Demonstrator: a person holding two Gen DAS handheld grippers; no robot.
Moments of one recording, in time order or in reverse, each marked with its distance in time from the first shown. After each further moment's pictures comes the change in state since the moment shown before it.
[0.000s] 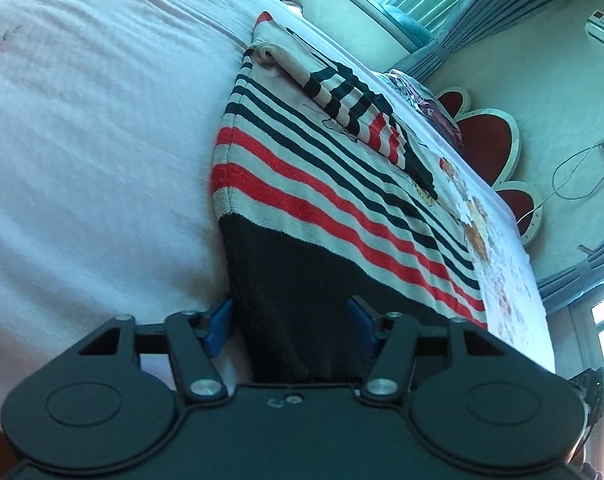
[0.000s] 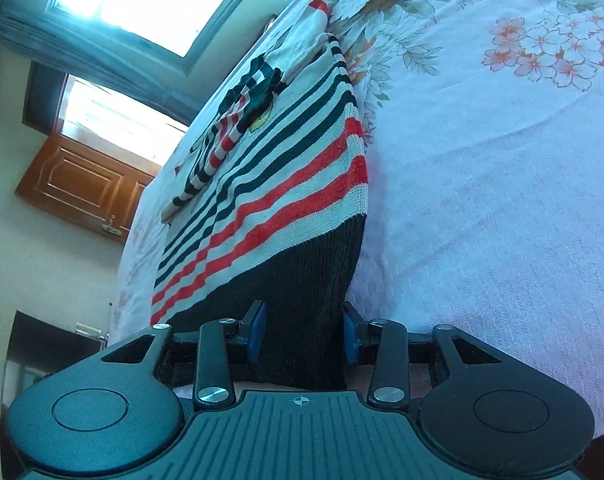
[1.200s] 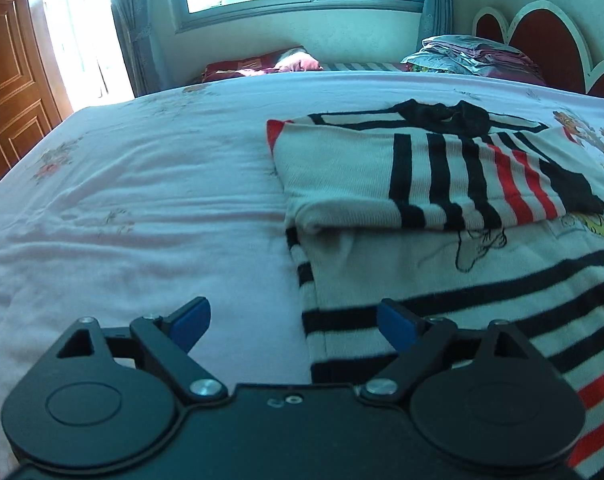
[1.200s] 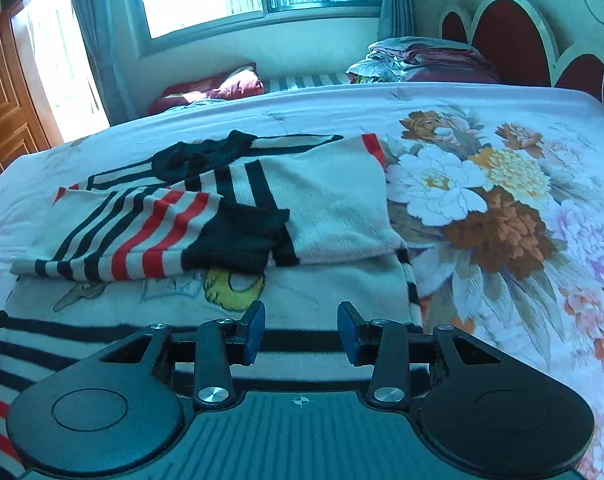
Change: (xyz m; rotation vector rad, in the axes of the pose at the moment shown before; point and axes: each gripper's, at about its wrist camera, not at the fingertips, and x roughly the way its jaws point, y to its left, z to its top) left arm 0.103 -0.036 0.151 0.532 -0.120 0.481; right arm 0.141 0.115 0.119 -0.504 -0.224 -0.550
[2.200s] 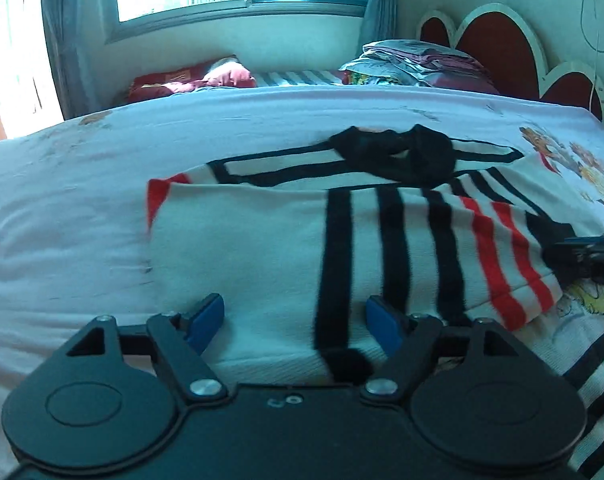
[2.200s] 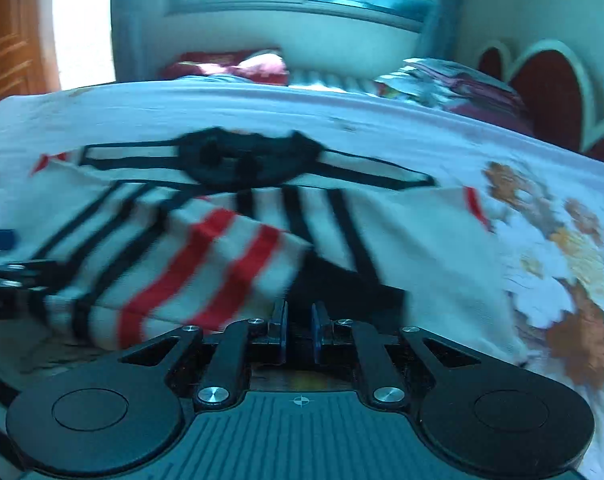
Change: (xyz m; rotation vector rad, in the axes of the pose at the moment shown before) left arm 0.091 -0.031 0.073 0.069 -0.036 -0.183; right arm 0.108 0.084 0.048 -0.164 0.034 -0.131
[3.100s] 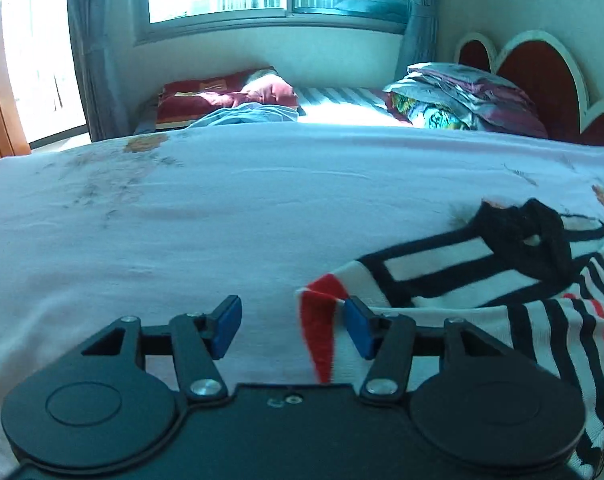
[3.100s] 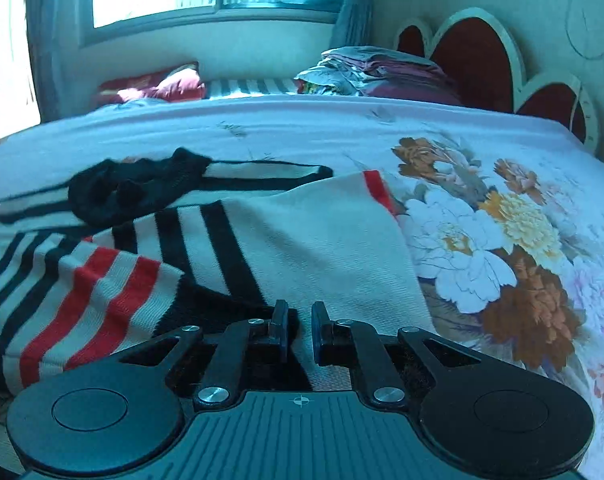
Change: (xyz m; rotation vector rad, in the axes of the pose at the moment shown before) left arm 0.055 0.114 0.075 -0.087 -0.044 0.012; right arm 0.008 -0.049 0.008 0.203 -0.043 -0.112
